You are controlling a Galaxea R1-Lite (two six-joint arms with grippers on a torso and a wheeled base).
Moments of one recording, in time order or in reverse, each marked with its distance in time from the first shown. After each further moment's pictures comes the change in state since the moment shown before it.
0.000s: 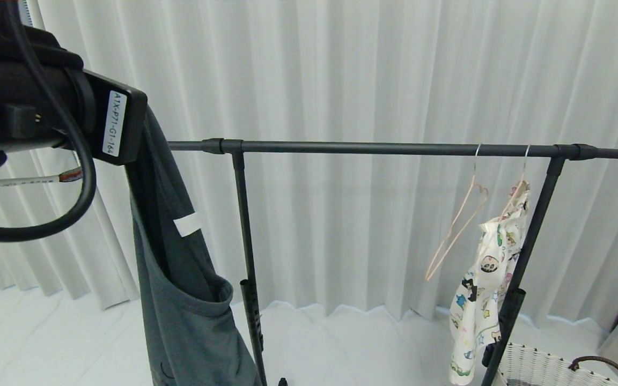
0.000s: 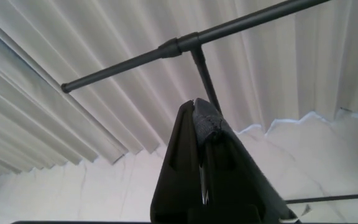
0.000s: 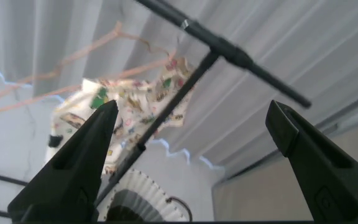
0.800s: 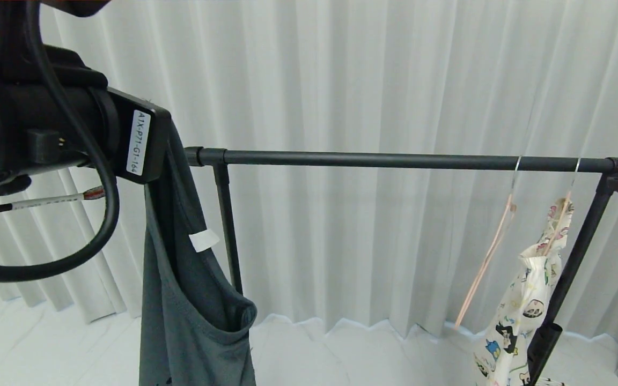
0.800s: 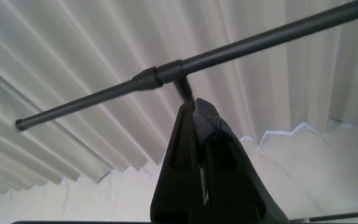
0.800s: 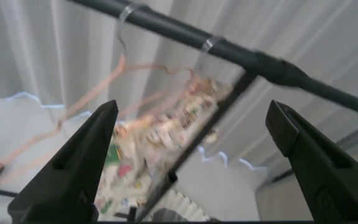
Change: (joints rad) left arm -0.069 -0.001 0.072 -0.072 0.001 -0.017; right arm 0.010 0.041 0.005 0.003 0.027 0.179
